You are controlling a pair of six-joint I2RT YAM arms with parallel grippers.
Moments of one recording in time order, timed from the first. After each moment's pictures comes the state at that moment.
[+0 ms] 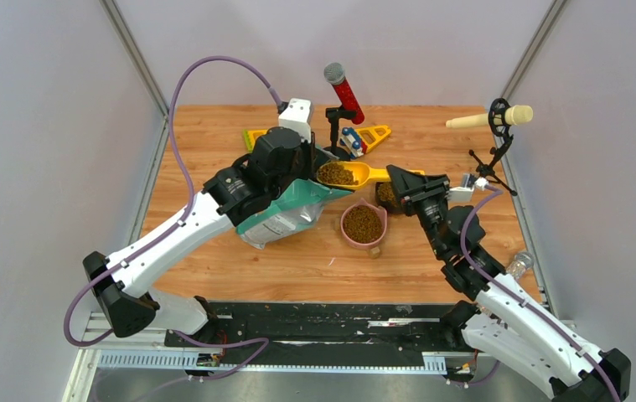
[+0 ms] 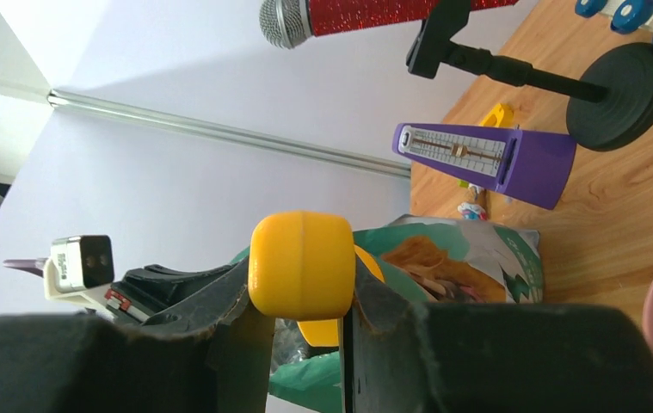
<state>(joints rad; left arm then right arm) -0.86 1.35 1.45 -0.45 -0.41 -0.32 0.64 0.73 0.57 0.25 0.34 1.33</state>
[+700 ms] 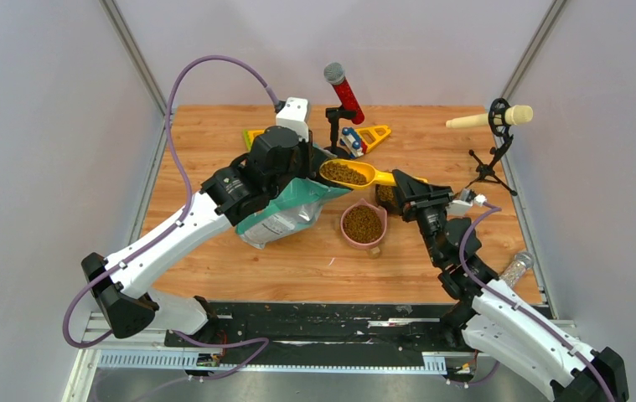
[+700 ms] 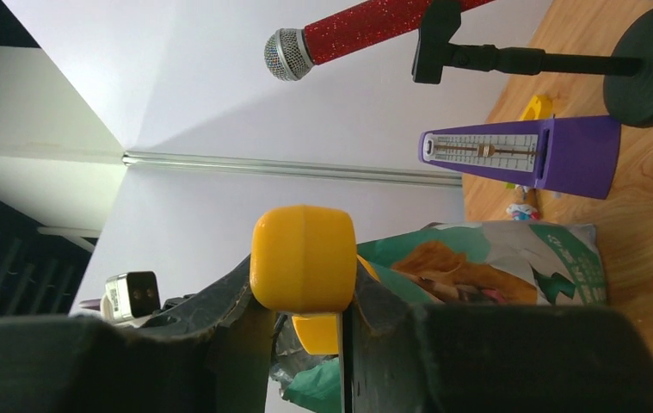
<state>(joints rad) -0.86 1.34 1.45 -0.45 -0.43 -0.32 0.64 0.70 0.45 0.37 0.41 1.51</state>
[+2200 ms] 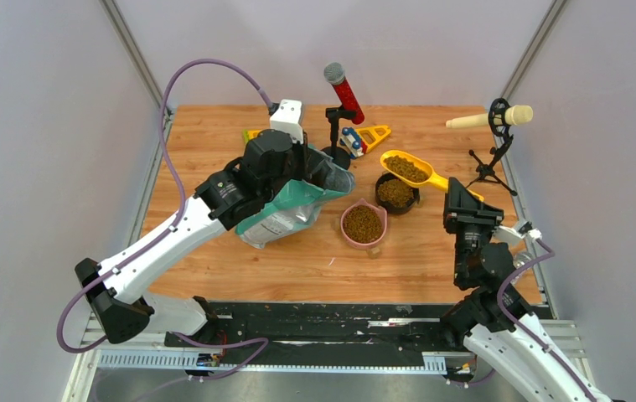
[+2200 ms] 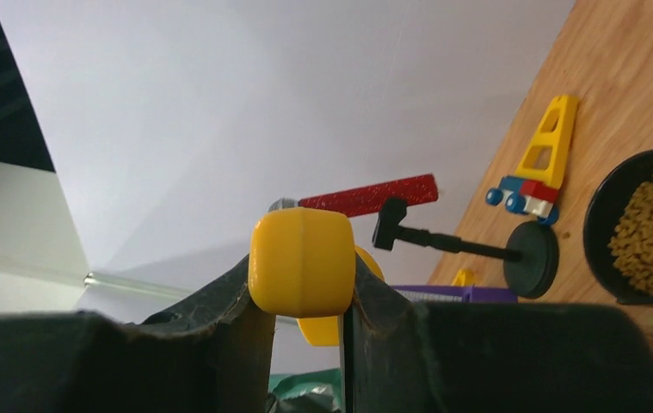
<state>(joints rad) -0.86 1.30 1.42 -0.43 -0.43 -0.33 0.62 0.33 0.44 0.09 0.76 1.31</state>
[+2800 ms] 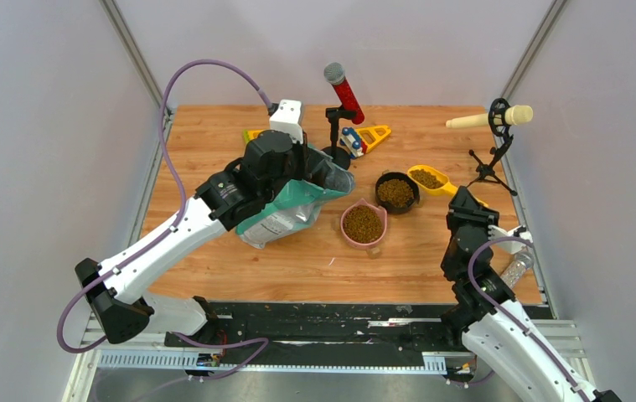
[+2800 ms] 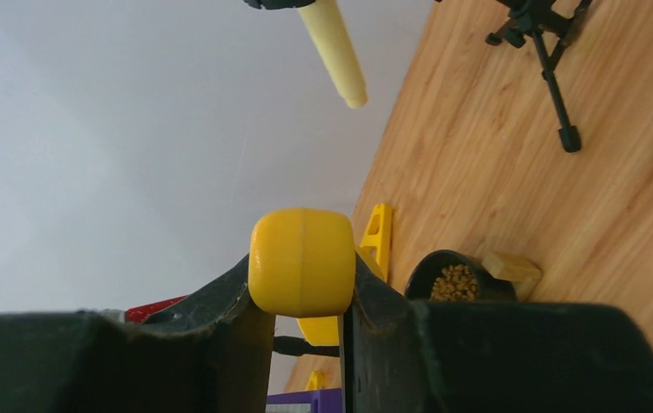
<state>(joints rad) -0.86 1.30 1.41 -0.43 -0.45 -0.33 0.51 0.47 0.38 0.06 0.99 1.24</state>
